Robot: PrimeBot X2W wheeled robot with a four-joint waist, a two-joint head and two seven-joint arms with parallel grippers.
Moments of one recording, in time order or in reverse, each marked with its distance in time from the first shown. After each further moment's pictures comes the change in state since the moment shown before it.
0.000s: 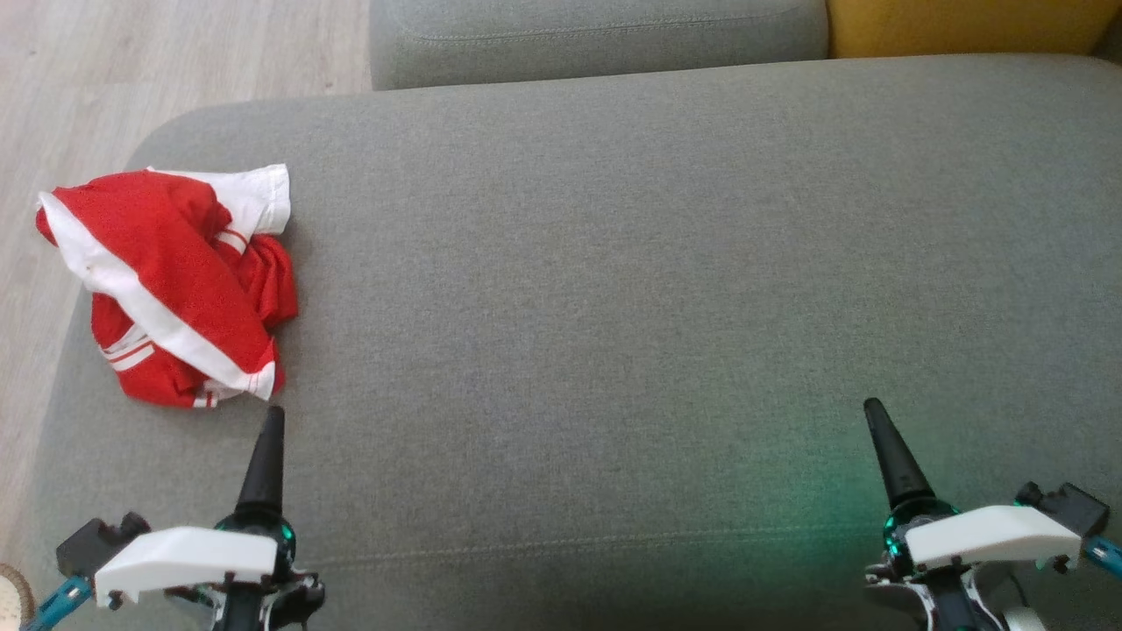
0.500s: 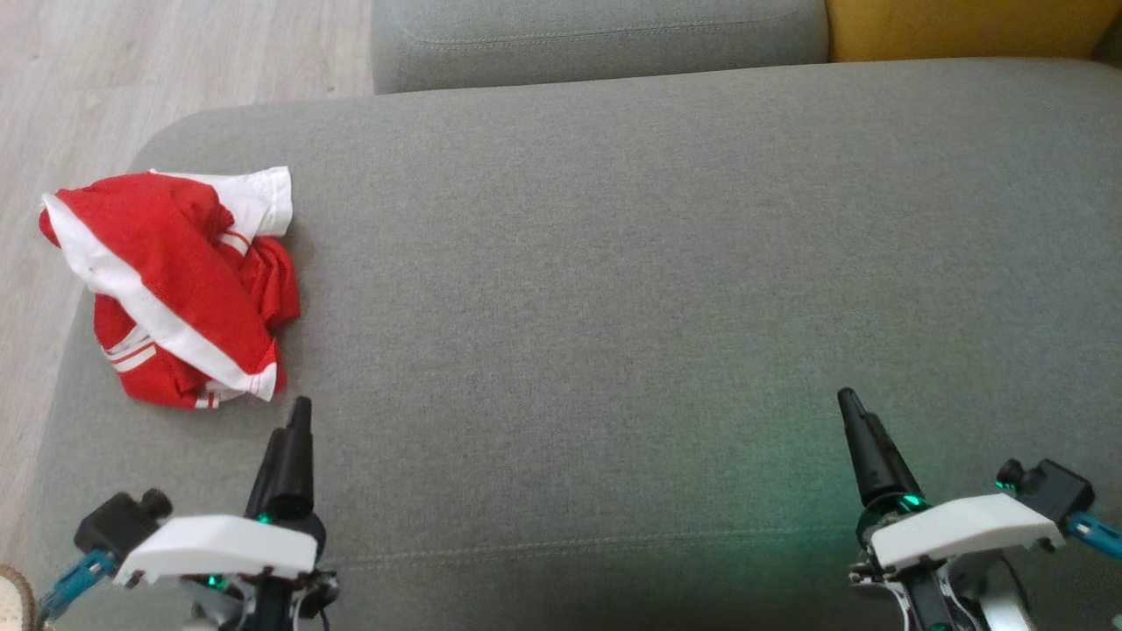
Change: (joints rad) left arm 0.000 0.001 -0.044 -0.036 0.214 0.024 -0.037; right arm 0.000 0.000 0.044 -0.043 -0.207 0.000 -0.041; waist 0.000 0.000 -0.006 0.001
